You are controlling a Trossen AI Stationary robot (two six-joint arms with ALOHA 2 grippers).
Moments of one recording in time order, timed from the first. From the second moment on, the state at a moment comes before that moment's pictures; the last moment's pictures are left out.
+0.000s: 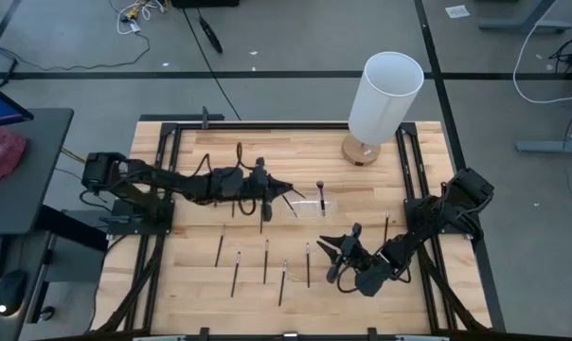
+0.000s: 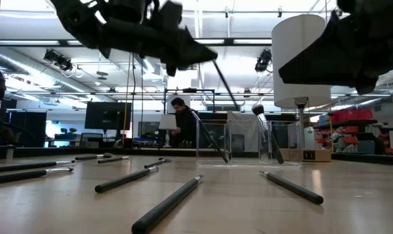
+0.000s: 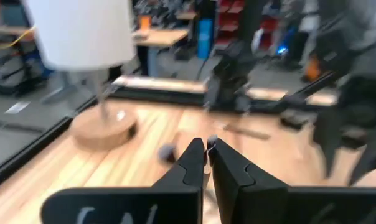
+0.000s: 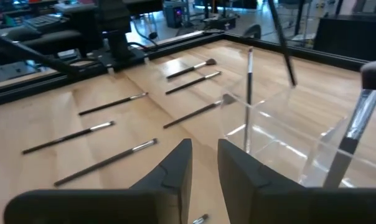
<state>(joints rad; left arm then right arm) 0.03 1.53 0.70 0.69 -0.14 -0.07 0.72 1.72 0.71 0.38 1.16 0.71</state>
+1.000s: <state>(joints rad) 0.09 1.90 0.97 0.59 0.08 -0.23 0.67 1.72 0.71 0.38 1.16 0.72</state>
